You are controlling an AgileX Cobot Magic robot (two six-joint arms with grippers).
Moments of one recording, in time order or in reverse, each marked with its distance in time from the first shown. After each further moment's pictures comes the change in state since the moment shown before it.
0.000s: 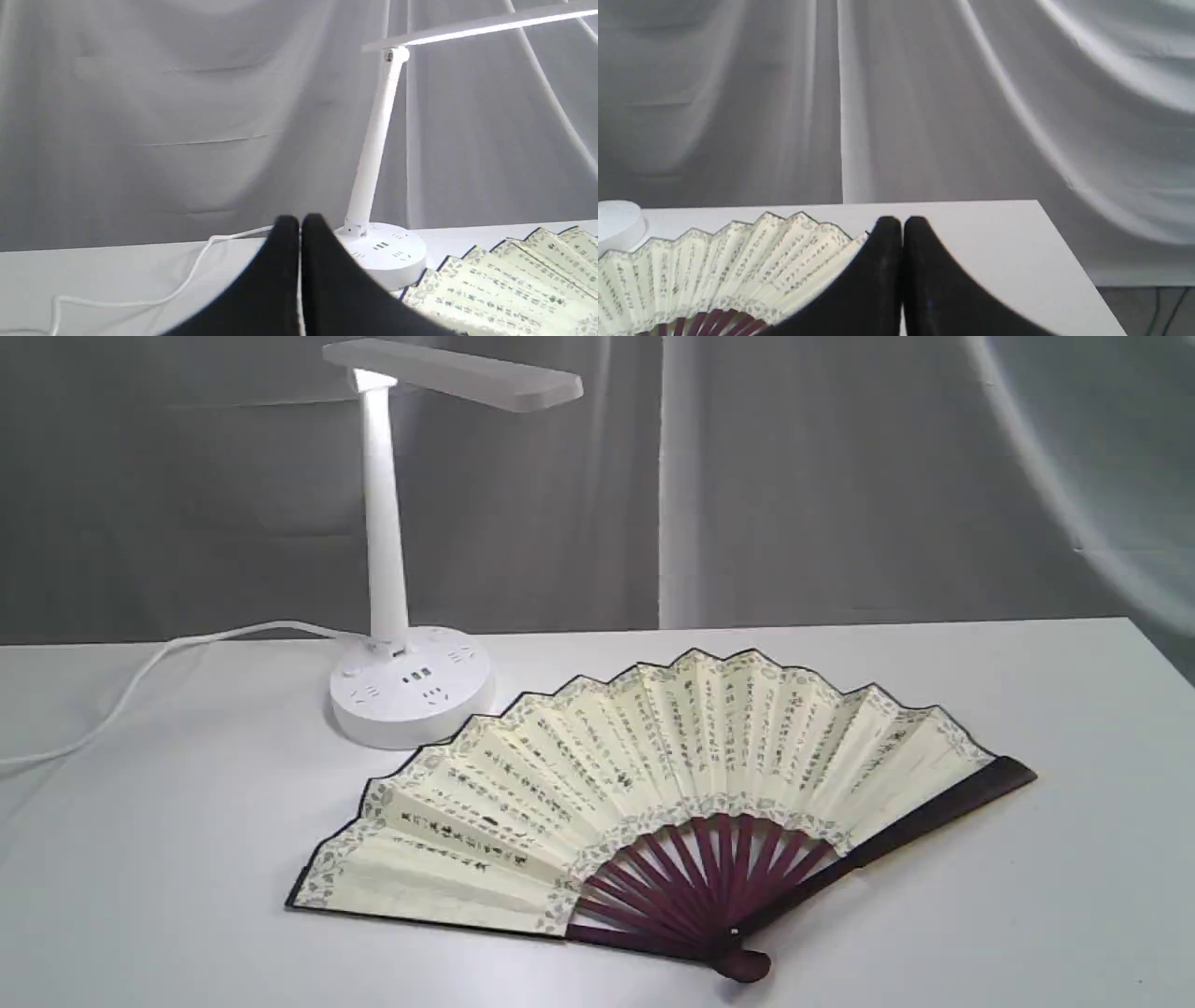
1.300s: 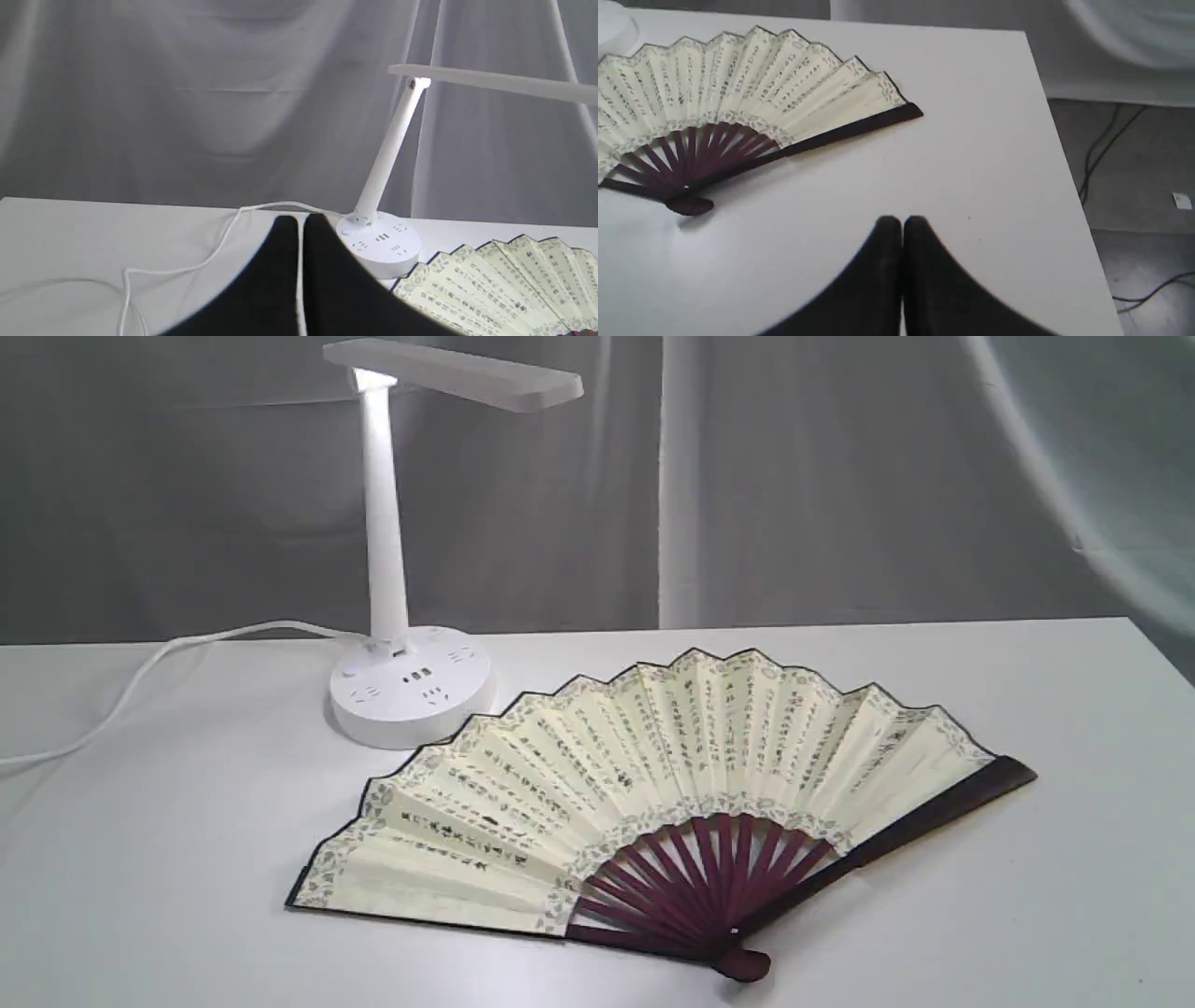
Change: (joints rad) left arm 0.000 0.168 -0.686 -0.055 0.684 0.000; right arm 0.000 0.210 -0.538 -0.059 0.784 -0.026
